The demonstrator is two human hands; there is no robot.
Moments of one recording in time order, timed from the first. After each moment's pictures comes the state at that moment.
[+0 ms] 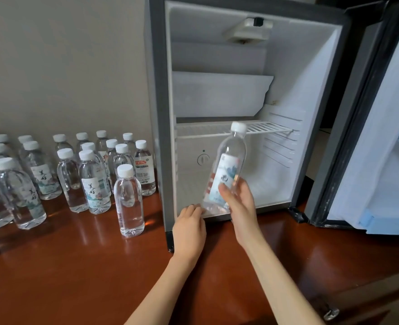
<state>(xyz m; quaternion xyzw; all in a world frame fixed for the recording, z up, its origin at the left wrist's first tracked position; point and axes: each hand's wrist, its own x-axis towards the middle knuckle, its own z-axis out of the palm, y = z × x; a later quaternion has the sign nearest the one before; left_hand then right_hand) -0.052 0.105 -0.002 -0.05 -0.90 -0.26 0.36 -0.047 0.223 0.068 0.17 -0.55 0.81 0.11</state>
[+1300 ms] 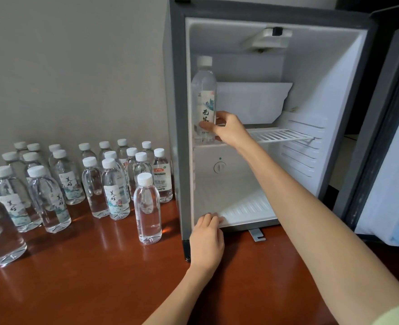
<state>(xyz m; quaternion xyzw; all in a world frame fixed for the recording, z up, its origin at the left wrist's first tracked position) -0.049 0.104 -0.003 -0.05 -0.90 -0.26 0.35 -0.158 0.174 0.228 0.22 -0.79 0.55 0.11</state>
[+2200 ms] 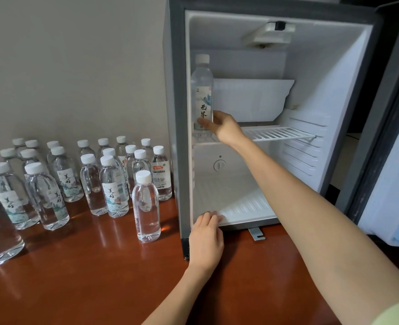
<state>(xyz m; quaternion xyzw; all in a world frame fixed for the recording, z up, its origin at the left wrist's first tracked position) -0.050 0.103 -0.005 -0.06 -0.90 -0.26 0.33 -0.179 0.165 0.219 0.23 -0.81 0.53 0.12</state>
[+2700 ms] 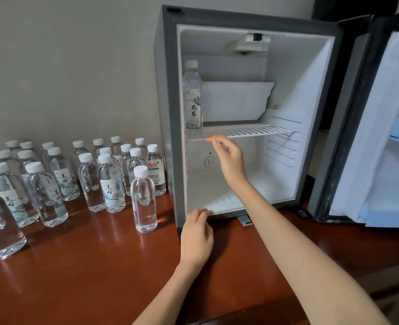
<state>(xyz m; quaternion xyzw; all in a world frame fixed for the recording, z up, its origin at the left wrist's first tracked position) -0.020 0.097 -0.007 -0.07 -0.89 -0.33 0.31 -0.104 0.192 0.145 0.22 -0.70 0.63 0.26</state>
